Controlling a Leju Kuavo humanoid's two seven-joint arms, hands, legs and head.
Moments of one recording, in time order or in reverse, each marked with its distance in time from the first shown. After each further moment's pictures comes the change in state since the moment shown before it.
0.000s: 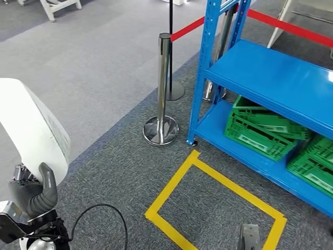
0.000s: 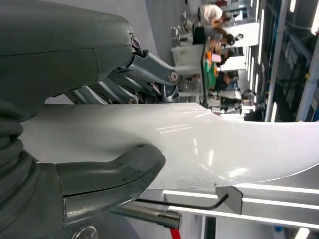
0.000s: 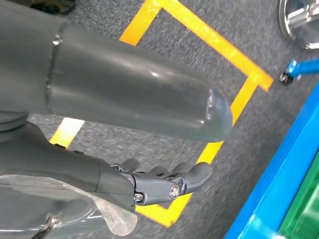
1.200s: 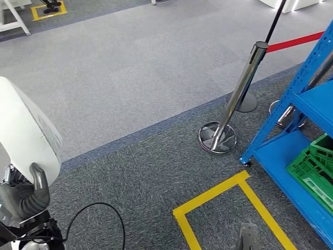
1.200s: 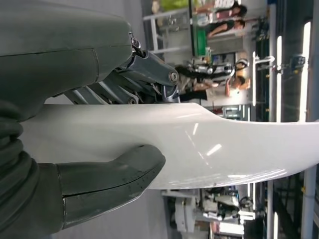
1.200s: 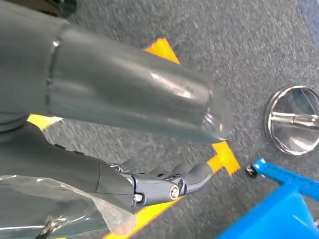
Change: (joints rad) left arm 0.020 0.008 0.041 -0.046 -0.009 -0.007 -0.001; right arm 0.010 -0.004 0.101 0.010 -0.093 -0.024 0.000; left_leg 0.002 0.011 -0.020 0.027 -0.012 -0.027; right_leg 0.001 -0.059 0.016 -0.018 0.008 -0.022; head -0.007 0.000
